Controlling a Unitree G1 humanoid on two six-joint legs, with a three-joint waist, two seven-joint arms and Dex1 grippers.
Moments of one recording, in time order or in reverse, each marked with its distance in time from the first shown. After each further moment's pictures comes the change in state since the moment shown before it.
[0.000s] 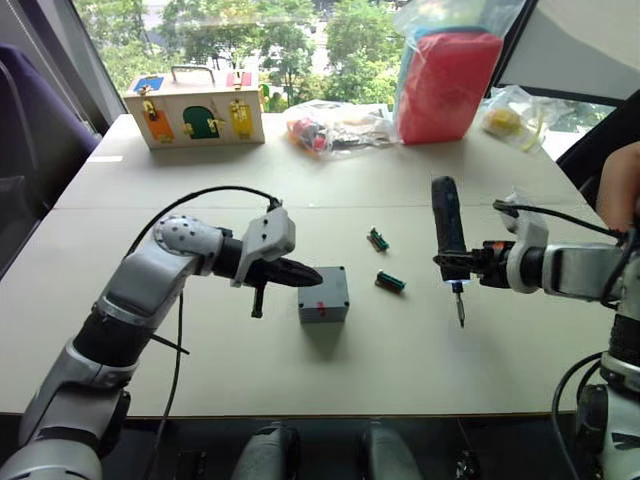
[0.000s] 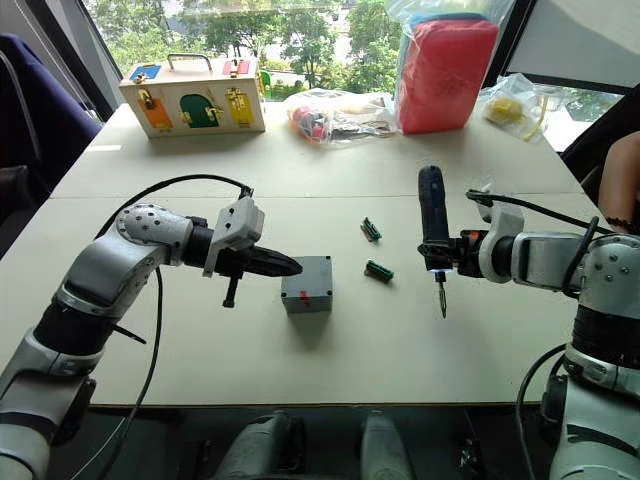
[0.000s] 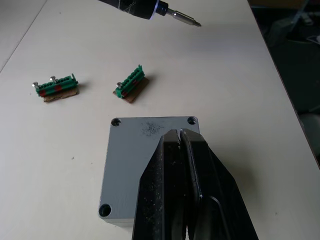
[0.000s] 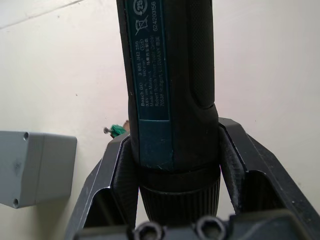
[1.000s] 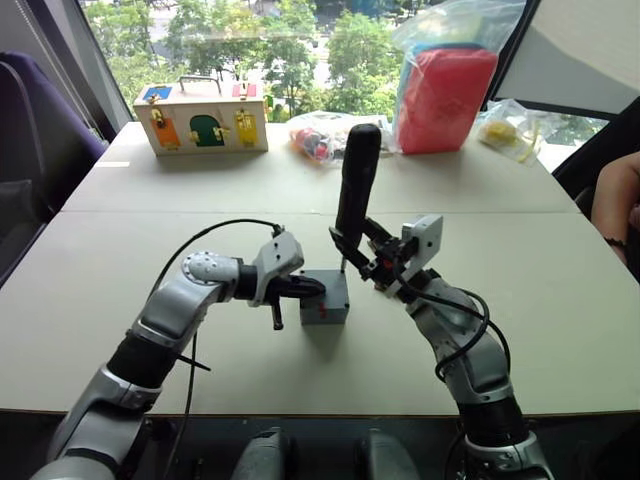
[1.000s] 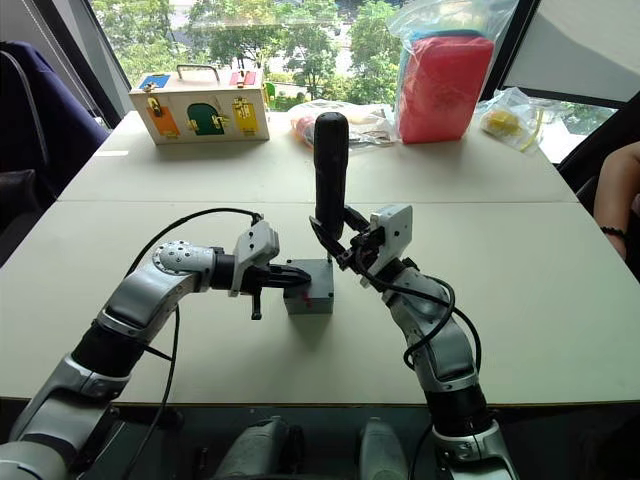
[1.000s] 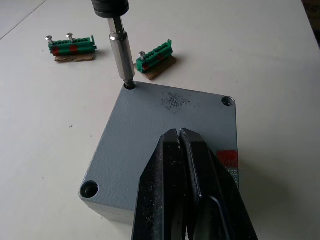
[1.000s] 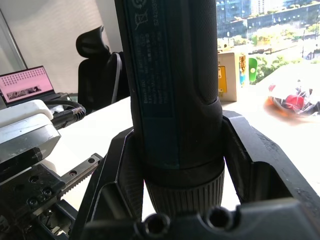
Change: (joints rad) left arm 0.122 -0.143 -0.035 0.131 0.086 -0.046 0.226; right arm 0.266 0.592 0.456 -0.256 -0.832 -1.332 0.447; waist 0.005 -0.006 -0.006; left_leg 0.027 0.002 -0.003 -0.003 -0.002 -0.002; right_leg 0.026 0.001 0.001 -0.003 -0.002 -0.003
